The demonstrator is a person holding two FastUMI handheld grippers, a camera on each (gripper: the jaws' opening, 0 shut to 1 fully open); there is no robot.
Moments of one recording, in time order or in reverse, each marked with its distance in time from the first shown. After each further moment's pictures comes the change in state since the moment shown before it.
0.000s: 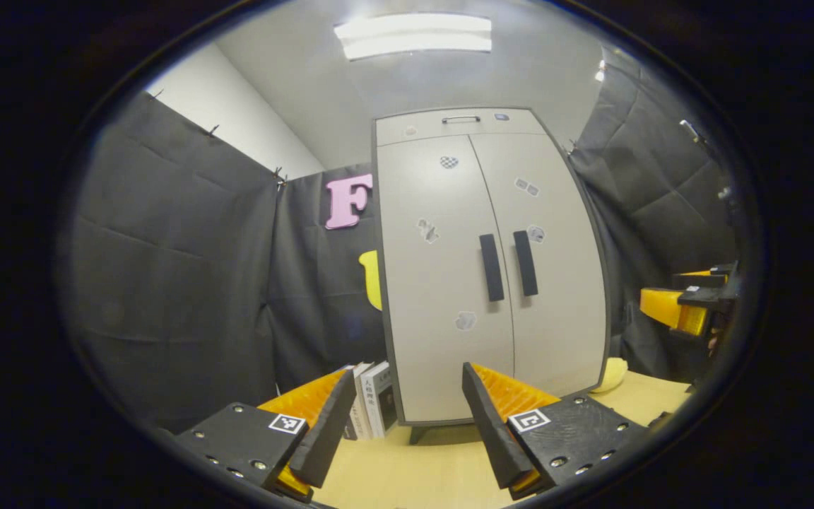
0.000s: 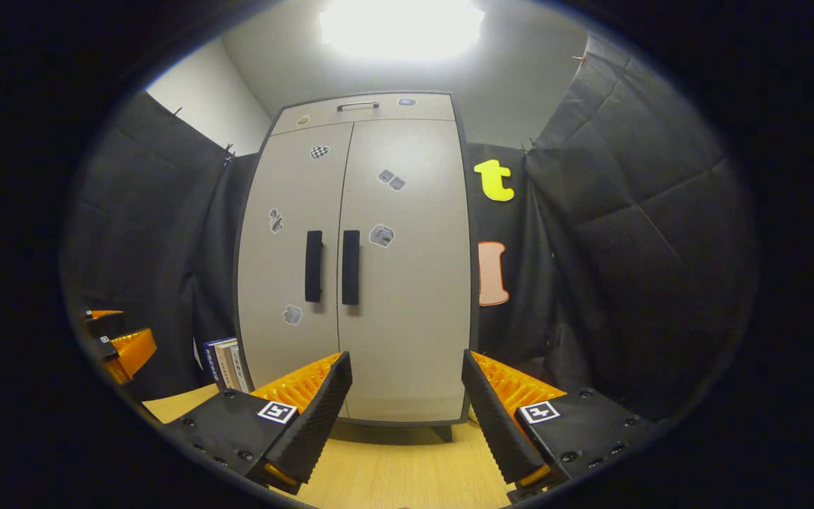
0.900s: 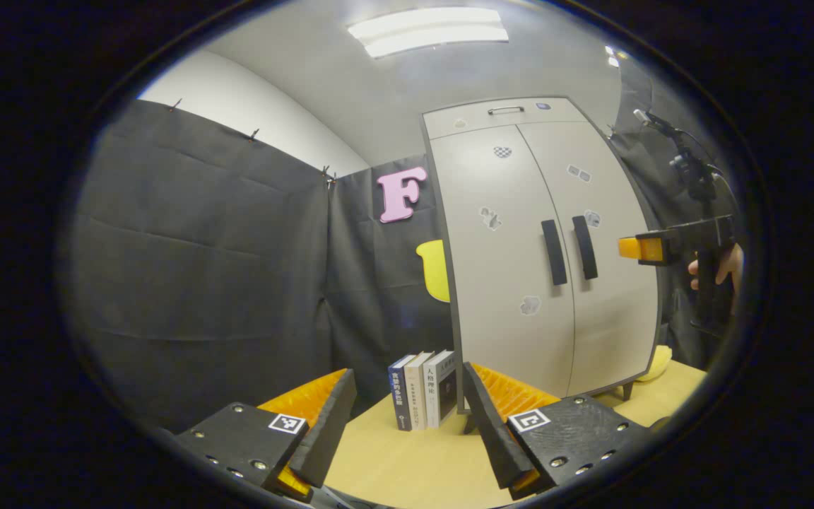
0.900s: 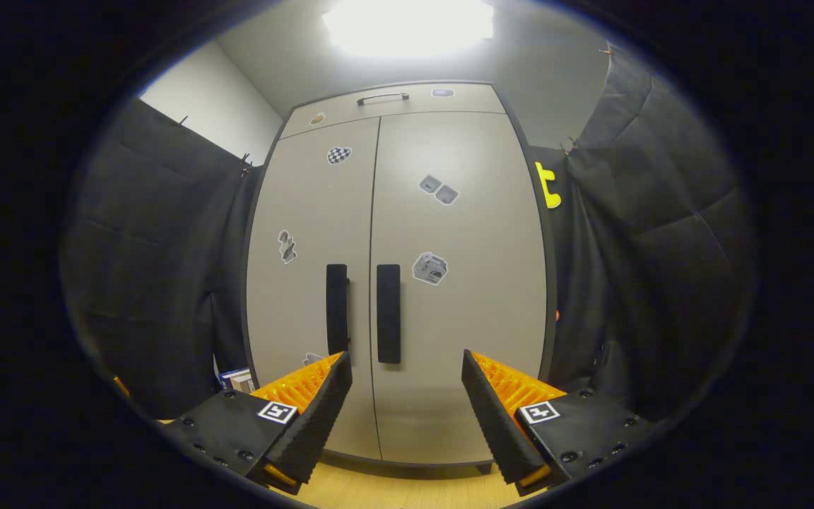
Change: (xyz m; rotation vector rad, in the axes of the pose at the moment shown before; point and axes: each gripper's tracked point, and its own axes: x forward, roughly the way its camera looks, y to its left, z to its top) left arm -0.025 0.069 -0.014 0.038 0.035 0.213; right arm 0.115 0.055 0.050 0.015 -0.022 0.125
